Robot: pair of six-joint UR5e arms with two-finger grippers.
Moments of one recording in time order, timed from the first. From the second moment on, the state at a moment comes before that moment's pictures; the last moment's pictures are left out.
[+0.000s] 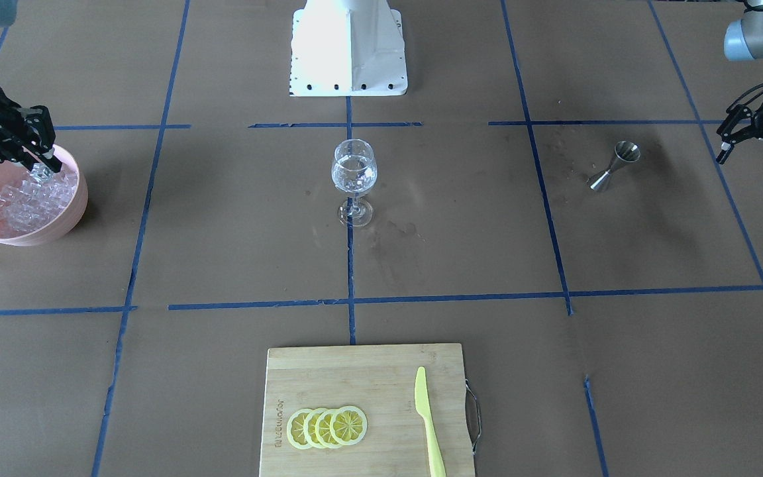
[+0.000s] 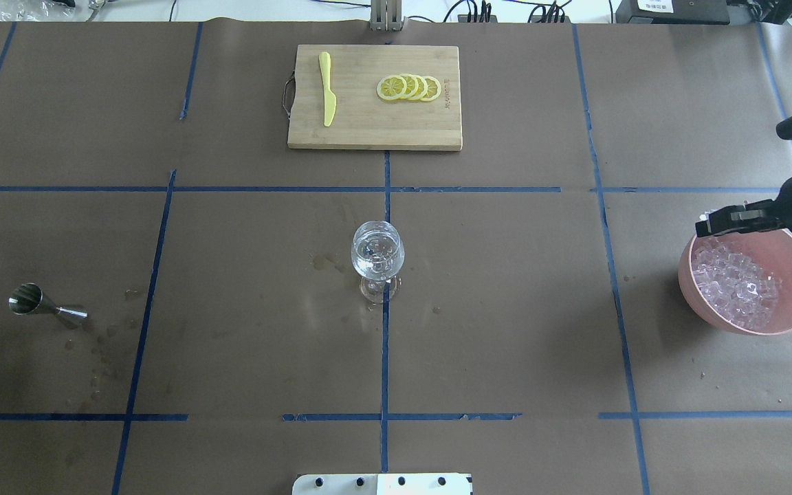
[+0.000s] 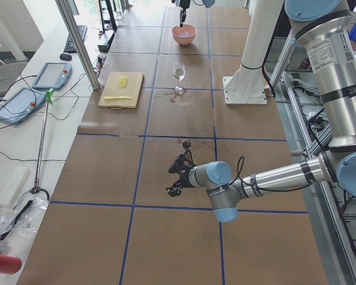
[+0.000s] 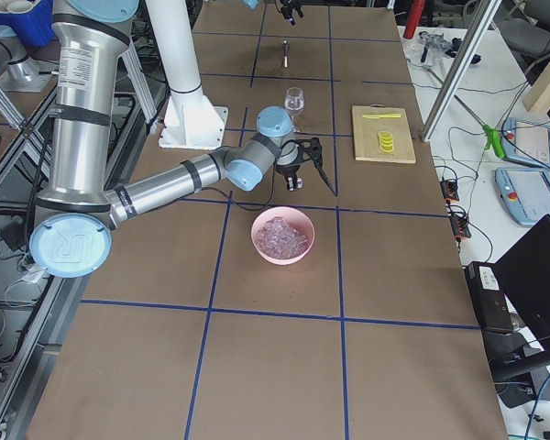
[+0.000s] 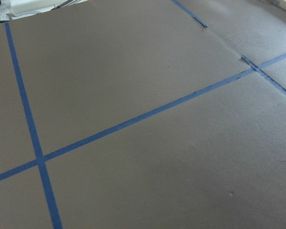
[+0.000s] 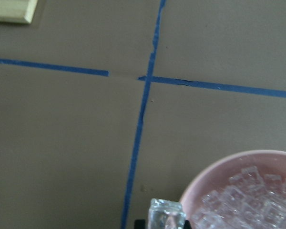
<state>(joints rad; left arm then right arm) -1.07 -1.21 -1.46 -3.18 -1.96 -0.56 0.97 -1.66 2.08 -1.07 2.19 0.95</state>
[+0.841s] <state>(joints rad) -1.24 -1.32 -1.48 -2.86 -2.12 -0.45 0.54 -1.05 2.05 -1.39 1.77 1.58</state>
